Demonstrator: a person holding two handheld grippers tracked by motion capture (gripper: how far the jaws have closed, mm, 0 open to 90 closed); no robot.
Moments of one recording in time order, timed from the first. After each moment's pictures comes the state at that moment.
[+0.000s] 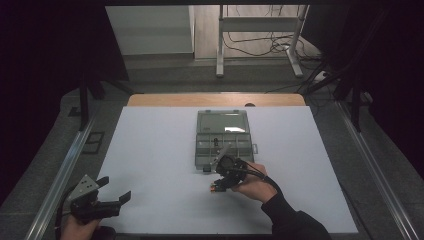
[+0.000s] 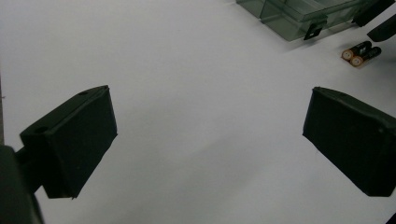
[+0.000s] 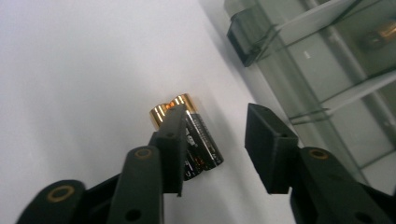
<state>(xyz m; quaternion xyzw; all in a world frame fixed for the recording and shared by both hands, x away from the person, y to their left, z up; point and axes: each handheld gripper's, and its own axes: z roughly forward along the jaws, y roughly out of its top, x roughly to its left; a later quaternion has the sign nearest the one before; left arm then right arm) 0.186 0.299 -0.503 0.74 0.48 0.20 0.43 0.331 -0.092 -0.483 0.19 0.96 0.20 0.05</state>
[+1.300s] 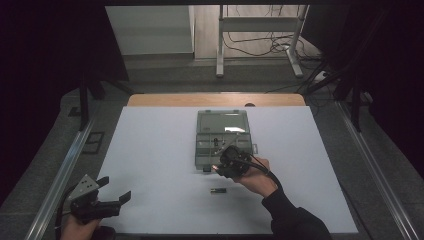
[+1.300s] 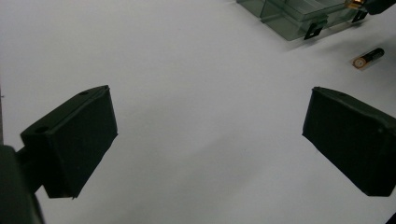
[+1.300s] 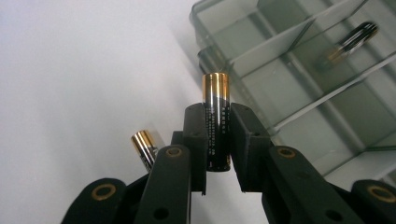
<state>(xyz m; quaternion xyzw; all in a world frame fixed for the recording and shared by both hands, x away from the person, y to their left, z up) 0.187 0.299 -0.503 0.74 0.48 0.19 0.43 0.347 -0.101 -0.463 0.22 0.94 0.25 0.05</state>
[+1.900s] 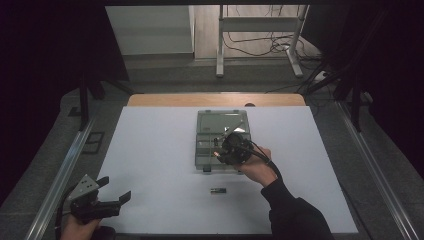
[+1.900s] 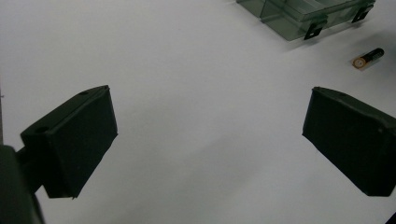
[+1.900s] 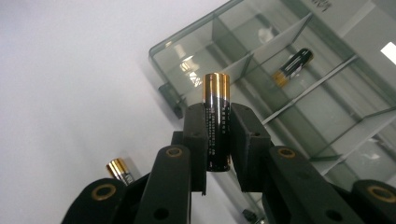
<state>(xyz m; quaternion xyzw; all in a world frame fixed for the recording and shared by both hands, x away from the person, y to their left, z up) 0.187 0.300 -0.503 0.74 0.48 0.19 0.43 0.372 -0.102 -0.442 0.26 0.93 0.26 0.07</state>
